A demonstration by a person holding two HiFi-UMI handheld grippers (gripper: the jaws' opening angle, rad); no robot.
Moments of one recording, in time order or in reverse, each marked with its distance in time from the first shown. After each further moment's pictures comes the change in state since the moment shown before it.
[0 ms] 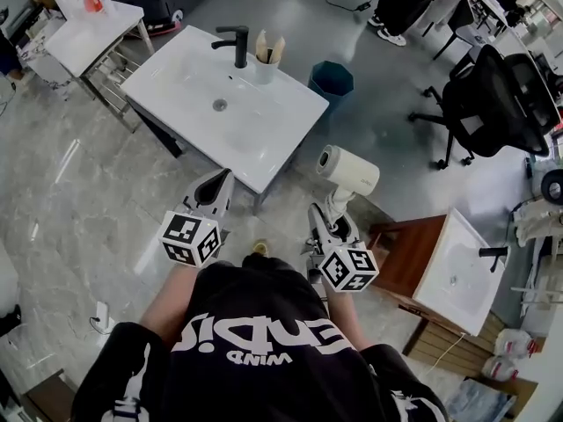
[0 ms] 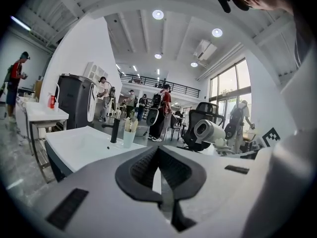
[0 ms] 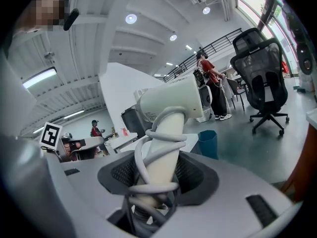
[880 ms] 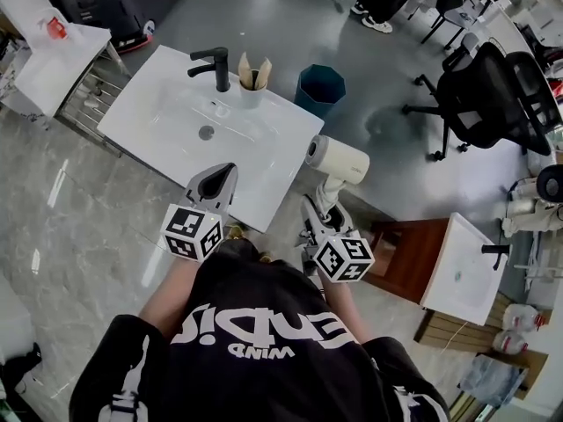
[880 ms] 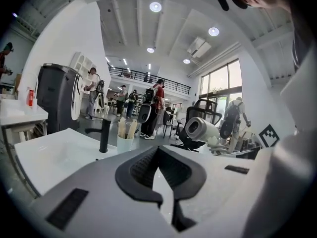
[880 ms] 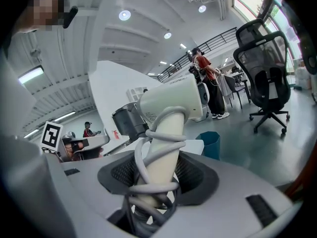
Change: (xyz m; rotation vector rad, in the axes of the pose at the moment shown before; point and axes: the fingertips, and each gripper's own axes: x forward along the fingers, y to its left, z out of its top) left arm 0.124 0.069 0.030 0.021 0.056 -0.142; right arm 0.127 -0.013 0.036 0.040 0.012 -0.066
